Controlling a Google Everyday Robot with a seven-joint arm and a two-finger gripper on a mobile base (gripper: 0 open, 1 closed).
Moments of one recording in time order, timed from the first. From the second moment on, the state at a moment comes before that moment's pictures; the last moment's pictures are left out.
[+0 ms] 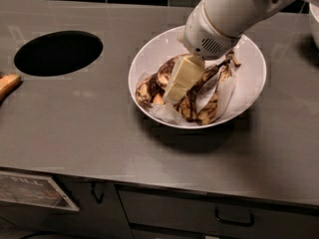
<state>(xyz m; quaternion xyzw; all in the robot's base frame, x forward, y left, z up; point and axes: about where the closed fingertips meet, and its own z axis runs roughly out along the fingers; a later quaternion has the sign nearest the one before) 0.523 -0.033 0.946 -0.63 0.73 0.07 0.27</state>
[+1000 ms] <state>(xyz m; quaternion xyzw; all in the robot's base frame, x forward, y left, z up) 0.524 -0.026 0.929 -0.58 0.76 0.10 0.28</state>
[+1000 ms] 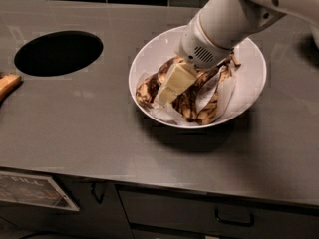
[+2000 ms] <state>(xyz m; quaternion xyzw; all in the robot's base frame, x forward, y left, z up) 0.526 -0.022 0.925 -0.56 0.78 0.10 0.26</state>
